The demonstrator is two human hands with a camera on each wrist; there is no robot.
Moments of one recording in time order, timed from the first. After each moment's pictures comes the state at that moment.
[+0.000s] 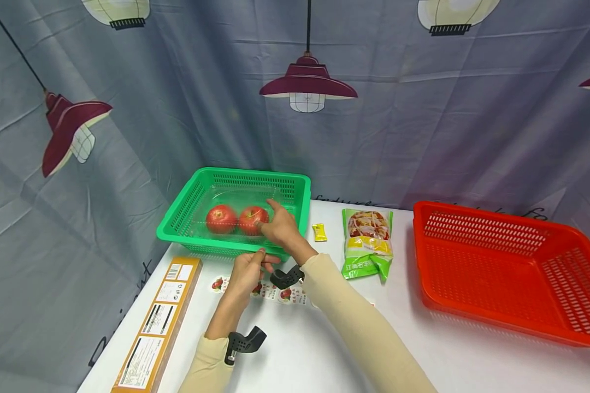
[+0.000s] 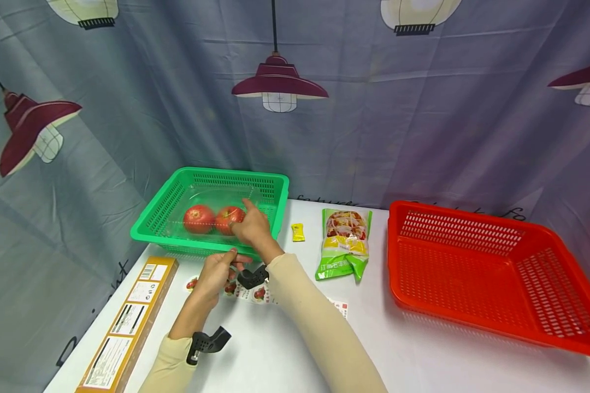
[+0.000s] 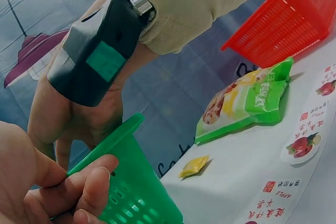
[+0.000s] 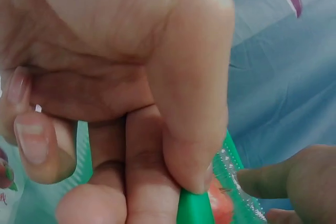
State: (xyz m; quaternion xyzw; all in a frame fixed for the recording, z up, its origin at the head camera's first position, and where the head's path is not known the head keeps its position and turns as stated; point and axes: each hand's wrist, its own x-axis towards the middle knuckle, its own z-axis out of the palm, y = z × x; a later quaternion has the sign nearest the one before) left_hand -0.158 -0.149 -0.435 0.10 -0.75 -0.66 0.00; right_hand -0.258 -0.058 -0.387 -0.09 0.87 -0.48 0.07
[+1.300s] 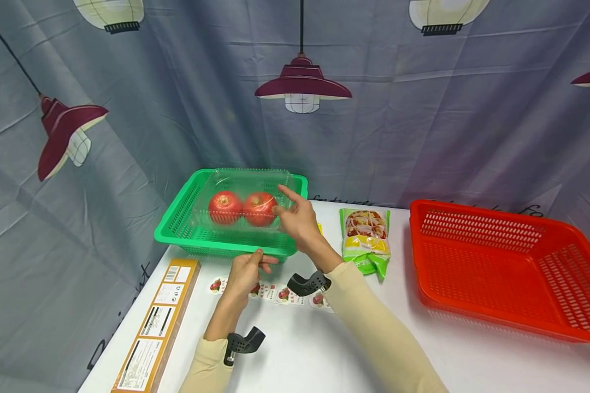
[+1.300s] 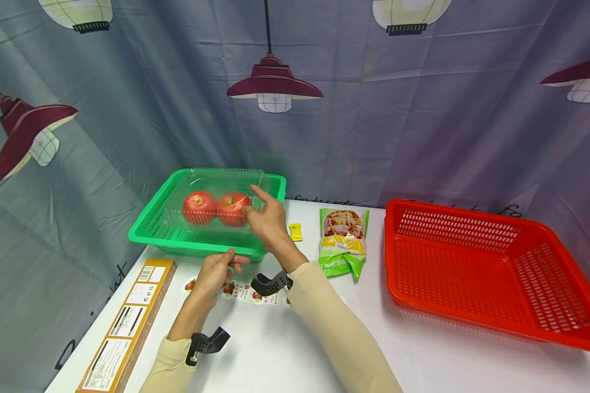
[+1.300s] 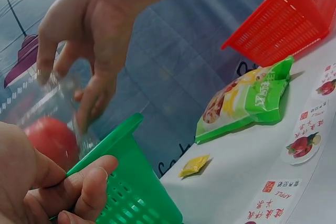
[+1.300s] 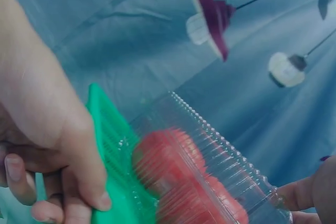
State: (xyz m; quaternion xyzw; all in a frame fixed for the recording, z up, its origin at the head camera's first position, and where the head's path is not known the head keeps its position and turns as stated) left_hand -0.157 -0.147 -0.435 0.10 -0.75 -0.66 0.01; right_hand -0.239 -0.012 -0.355 -0.08 0.74 -0.66 0.06
